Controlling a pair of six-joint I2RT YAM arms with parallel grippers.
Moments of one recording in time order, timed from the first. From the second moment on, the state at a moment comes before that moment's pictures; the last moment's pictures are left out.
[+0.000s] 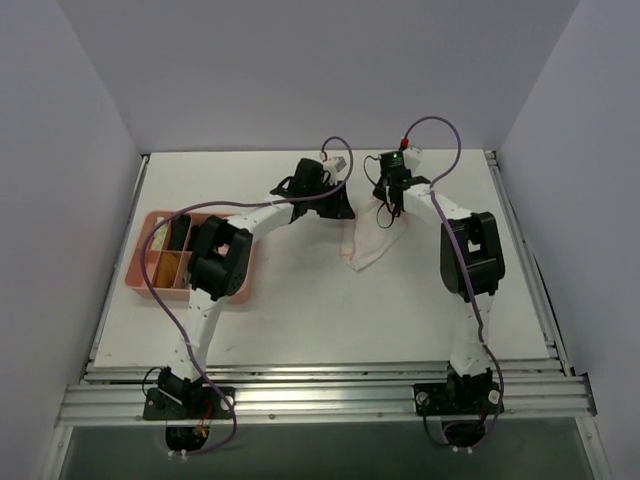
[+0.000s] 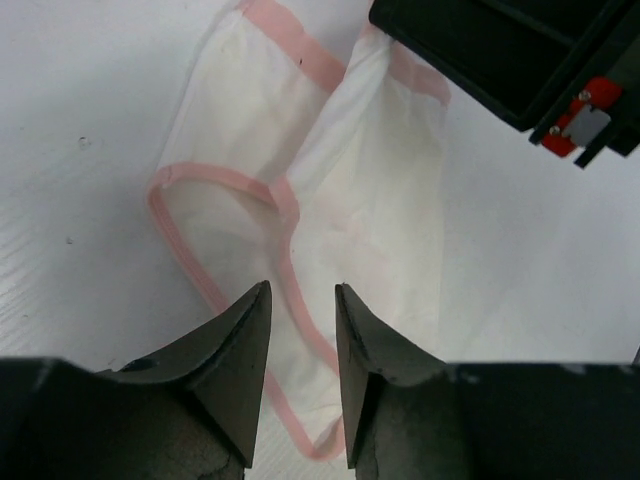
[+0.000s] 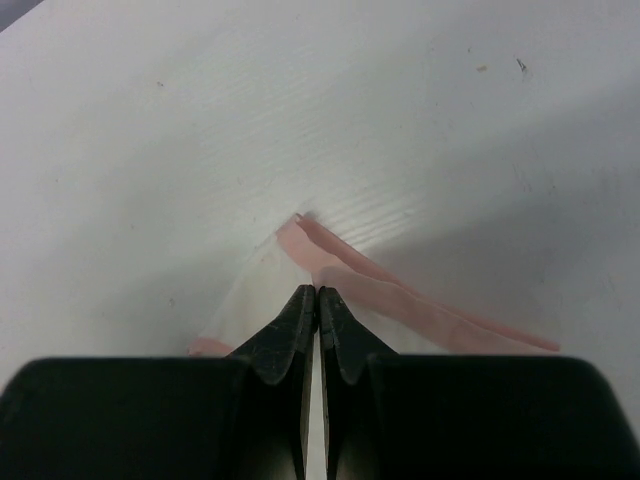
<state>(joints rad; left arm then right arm) -0.55 2.37 1.89 -0.13 0.46 -0.41 0.28 2.08 1.55 -0.21 0.29 0.65</state>
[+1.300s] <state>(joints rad) -0.50 2.63 2.21 -0.24 0.42 -0.43 0.28 2.24 1.75 -0.20 0.04 0.38</state>
